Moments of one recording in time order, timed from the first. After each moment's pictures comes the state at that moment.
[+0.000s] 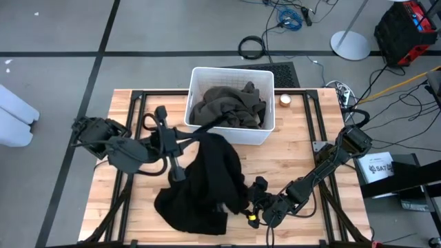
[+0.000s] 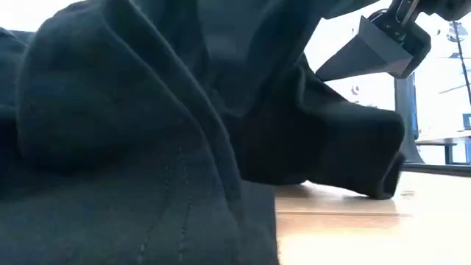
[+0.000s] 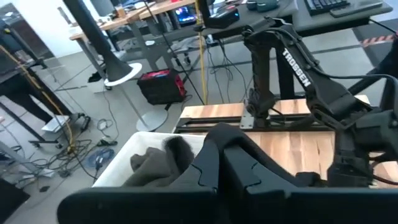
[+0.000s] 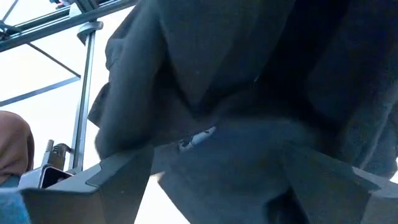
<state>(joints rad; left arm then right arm) -0.56 1.66 2.35 -1.11 -0.89 -0.05 0.70 1.73 1.02 -0.05 0.65 0.83</state>
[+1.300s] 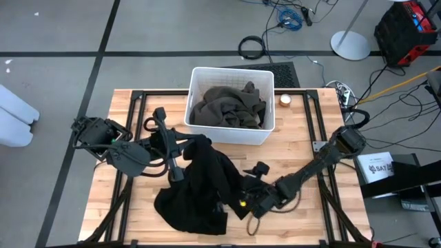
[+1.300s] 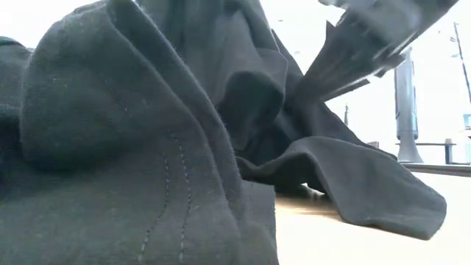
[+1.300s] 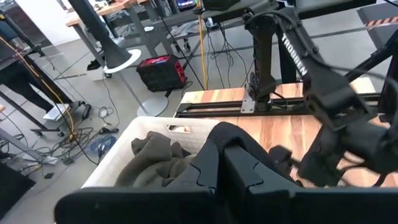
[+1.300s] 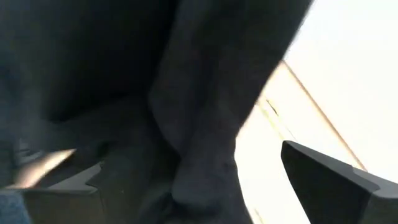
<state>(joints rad) -0.56 1.66 2.35 -1.21 -0.89 -0.13 0.60 1.79 1.12 -0.45 0.80 0.80</state>
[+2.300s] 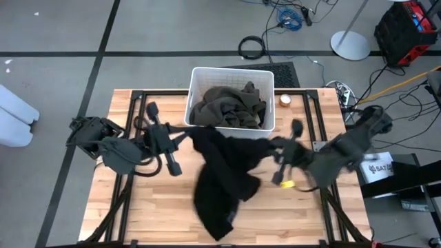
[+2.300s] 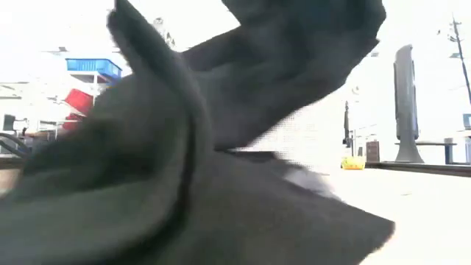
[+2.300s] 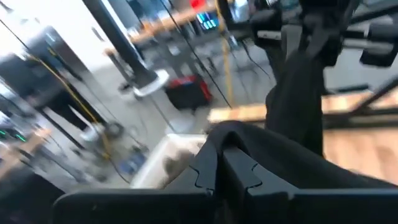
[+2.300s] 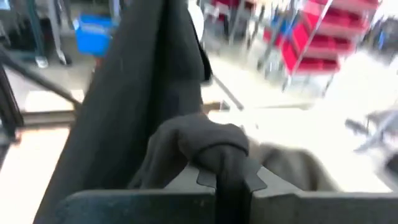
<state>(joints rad) -0.59 1.64 2.35 -1.12 -1.02 0.03 0.63 1.38 1.67 -0.77 1.04 0.24</state>
